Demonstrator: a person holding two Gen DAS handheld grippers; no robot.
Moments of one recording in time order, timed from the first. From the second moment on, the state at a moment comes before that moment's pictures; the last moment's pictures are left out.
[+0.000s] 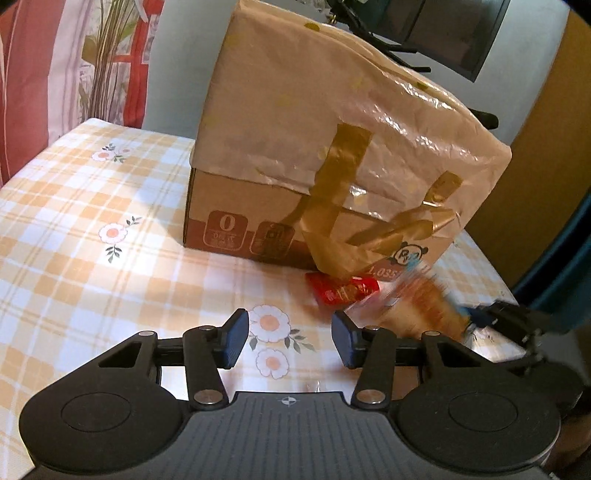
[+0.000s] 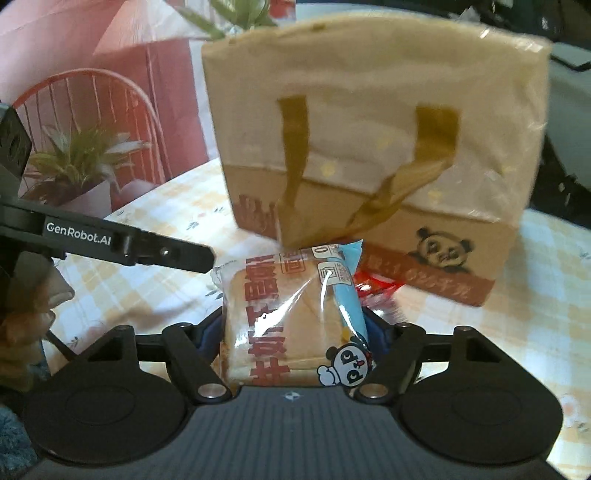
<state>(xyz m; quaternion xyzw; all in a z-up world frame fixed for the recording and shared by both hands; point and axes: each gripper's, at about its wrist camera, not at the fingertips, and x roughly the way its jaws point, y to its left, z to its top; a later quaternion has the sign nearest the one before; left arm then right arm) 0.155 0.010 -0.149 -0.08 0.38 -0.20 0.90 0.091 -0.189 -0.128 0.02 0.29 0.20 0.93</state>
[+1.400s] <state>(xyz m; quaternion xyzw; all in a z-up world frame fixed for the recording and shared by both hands) 0.168 -0.057 -0.189 0.00 0.47 -0.22 0.86 0.074 -0.235 -0.148 0.02 0.31 0.07 0.95</state>
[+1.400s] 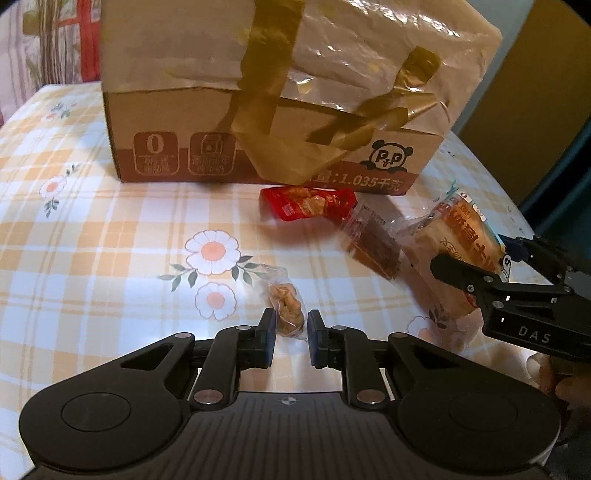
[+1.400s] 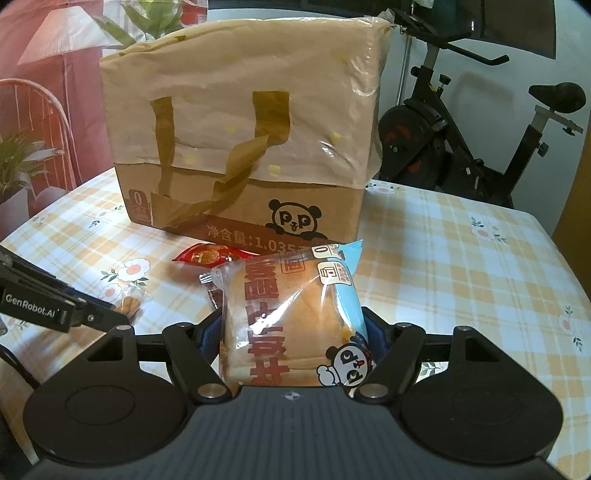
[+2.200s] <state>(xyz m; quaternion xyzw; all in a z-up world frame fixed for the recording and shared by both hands) 0.132 -0.019 -0.133 -0.01 0.31 -0.22 0.92 0.060 -0.226 -0.129 0.01 0.27 0.09 0.96</state>
